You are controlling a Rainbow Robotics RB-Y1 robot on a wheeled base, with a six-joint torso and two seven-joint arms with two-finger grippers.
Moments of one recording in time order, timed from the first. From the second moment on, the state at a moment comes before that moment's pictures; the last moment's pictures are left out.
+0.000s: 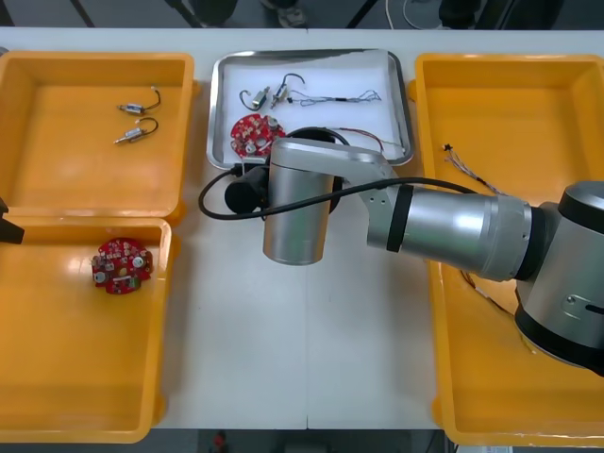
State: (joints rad) right arm -1.14 -0.31 1.17 -1.34 -0.11 1.35 1.69; left arm -0.23 0.80 0.38 -2.01 0.89 1.91 -1.45
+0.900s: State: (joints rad) right arm -1.17 -0.29 1.14 -1.25 -0.14 1.28 1.73; left arm -0.23 0.80 0.38 -2.01 0.89 1.91 -1.45
